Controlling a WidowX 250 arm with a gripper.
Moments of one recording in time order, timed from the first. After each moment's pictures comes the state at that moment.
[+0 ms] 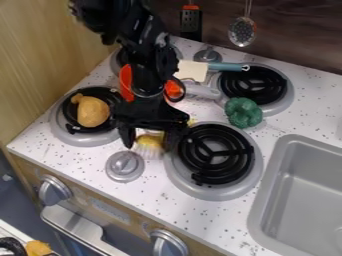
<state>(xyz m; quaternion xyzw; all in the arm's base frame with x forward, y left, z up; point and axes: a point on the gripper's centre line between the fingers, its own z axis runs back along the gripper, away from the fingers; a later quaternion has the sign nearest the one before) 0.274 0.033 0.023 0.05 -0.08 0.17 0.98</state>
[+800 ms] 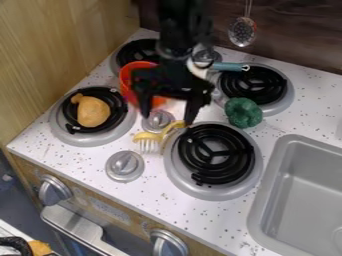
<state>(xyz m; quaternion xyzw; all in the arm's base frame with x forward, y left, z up) 0.300 0.008 0.073 0.06 -0.07 0.15 0.98</state>
